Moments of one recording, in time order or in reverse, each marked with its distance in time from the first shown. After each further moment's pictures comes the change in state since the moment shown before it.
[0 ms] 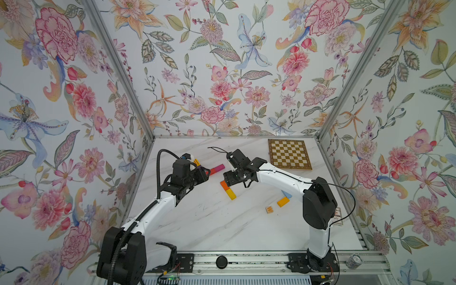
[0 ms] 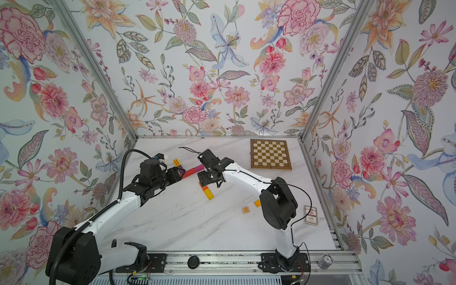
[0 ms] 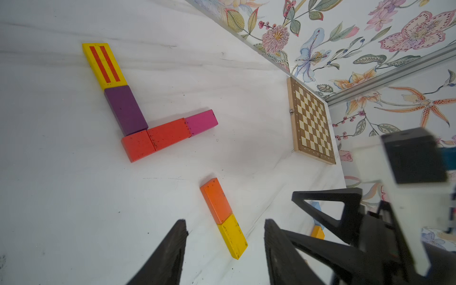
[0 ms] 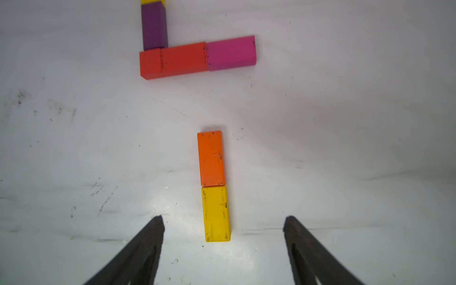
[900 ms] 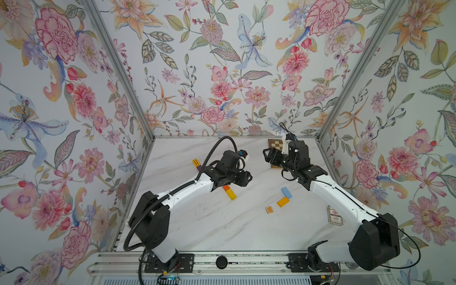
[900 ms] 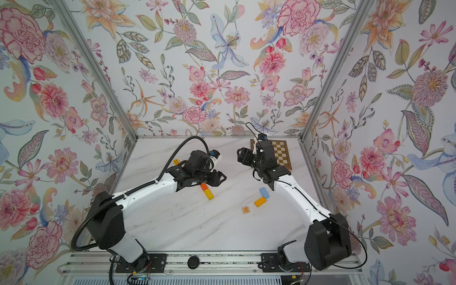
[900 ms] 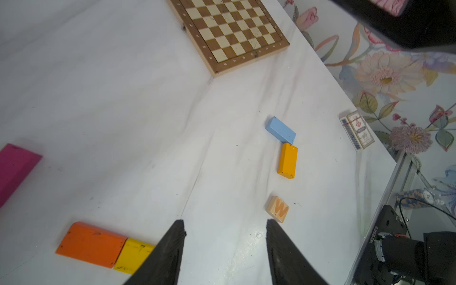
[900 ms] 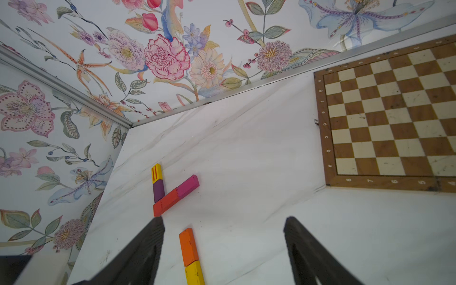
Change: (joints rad) left arm -0.517 0.465 0.556 -0.276 -0.043 0.402; right arm -0.438 -0.551 -0.548 0.509 -0.132 0.232
